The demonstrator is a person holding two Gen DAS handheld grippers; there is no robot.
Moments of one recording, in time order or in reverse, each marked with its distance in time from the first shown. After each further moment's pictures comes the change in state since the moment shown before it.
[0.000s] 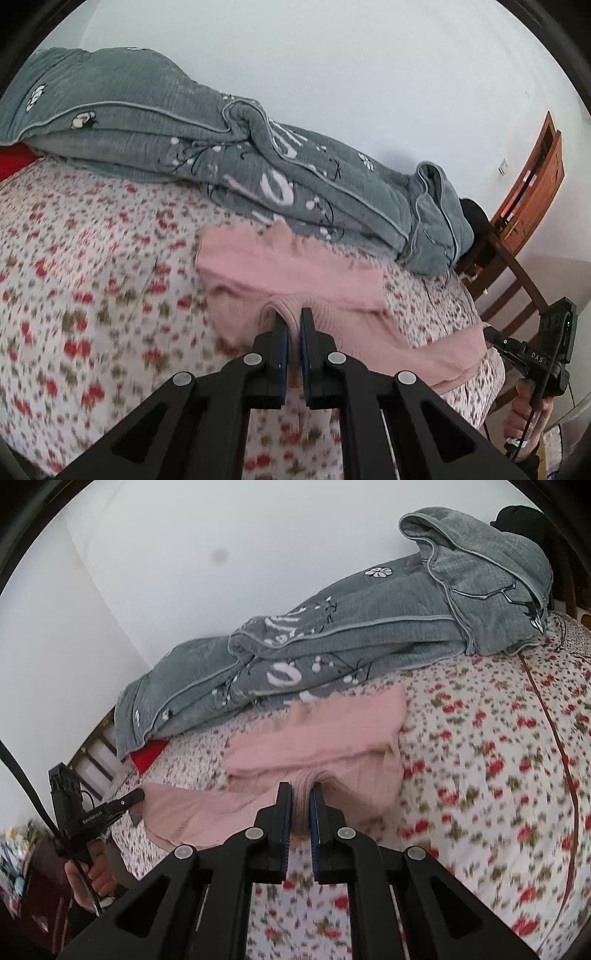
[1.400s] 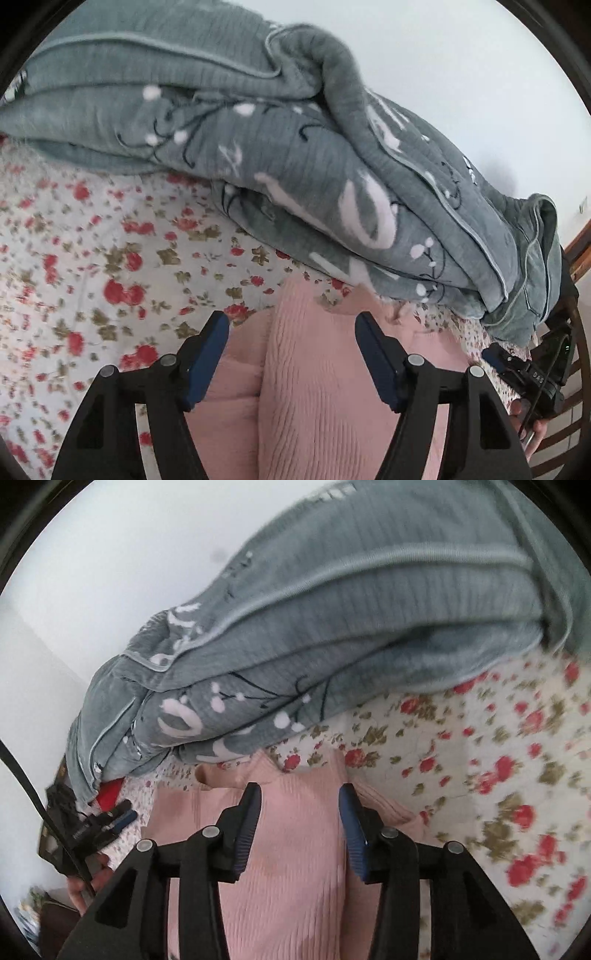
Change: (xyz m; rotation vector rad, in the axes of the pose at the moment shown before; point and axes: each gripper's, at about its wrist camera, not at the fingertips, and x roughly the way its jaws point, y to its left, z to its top) left arm 0.250 0.070 0.116 -0.133 0.133 0.157; right arm 0.268 -0.122 0.141 0.101 0.150 -0.039
